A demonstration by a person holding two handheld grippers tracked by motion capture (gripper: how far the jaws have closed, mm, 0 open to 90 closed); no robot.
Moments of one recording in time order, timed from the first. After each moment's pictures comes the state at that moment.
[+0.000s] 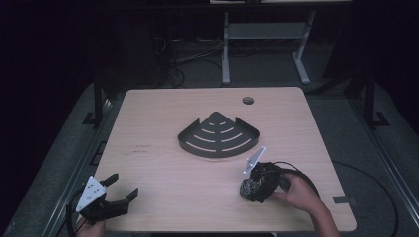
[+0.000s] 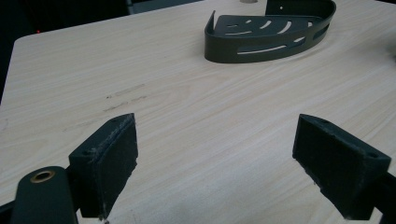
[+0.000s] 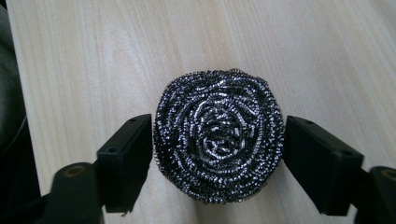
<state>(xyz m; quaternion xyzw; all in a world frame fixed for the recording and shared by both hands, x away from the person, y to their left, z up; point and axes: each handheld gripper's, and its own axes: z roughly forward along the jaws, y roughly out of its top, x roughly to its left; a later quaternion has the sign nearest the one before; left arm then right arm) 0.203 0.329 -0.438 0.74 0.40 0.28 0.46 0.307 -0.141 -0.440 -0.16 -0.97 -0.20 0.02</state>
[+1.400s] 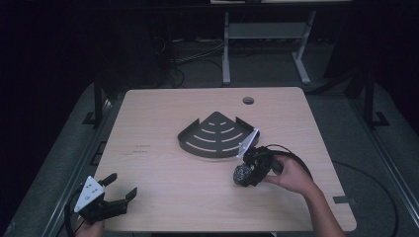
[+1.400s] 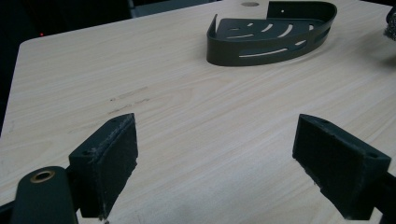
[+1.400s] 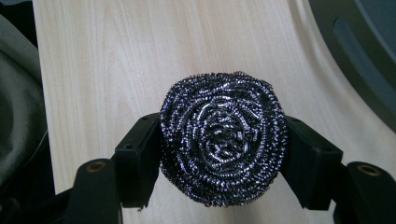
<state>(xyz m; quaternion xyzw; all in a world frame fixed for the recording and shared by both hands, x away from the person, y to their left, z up) 0.202 0.331 -0.435 0.74 0.40 0.28 0.46 0.338 -0.122 -0.404 -0.14 -0.97 -0.22 0.03</state>
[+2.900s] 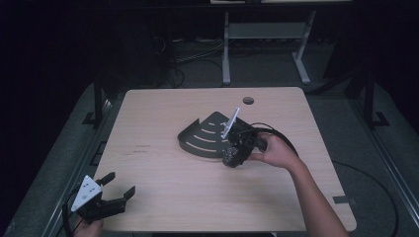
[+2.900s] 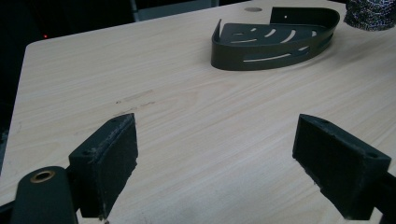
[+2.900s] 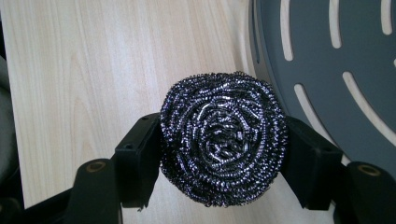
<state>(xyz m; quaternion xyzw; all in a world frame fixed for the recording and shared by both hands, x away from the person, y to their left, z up) 0.204 0.336 -0.434 0.73 0.40 0.28 0.47 0.391 -0.084 -0.379 -0.12 -0.97 -0.19 0.03</state>
